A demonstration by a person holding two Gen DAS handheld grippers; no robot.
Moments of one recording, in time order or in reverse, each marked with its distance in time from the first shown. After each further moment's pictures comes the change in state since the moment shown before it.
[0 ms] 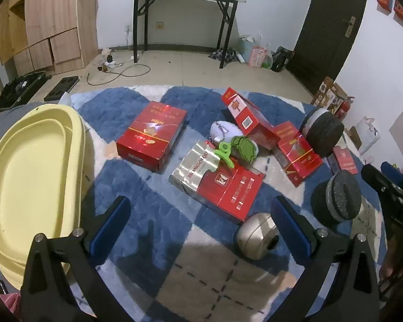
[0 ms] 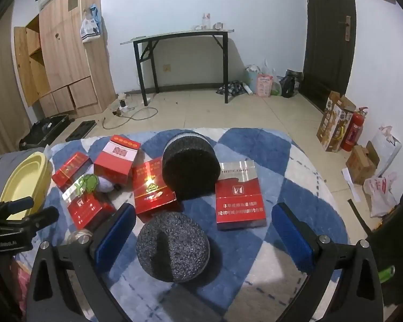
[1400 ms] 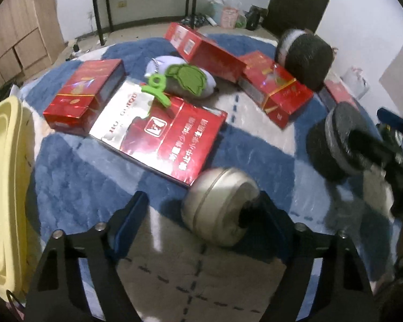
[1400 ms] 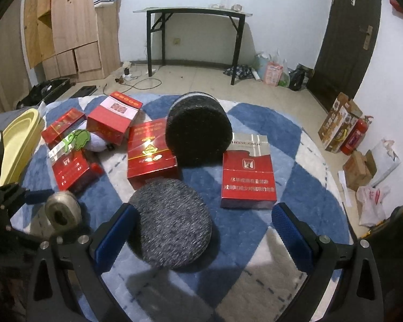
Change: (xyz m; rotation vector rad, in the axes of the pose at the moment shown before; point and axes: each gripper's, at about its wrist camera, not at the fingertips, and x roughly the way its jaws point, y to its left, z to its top) left arm 0.052 -0.045 -0.034 0.163 0.167 -0.066; right arm 0.020 0.017 -0.013 -0.170 0.100 -0.026
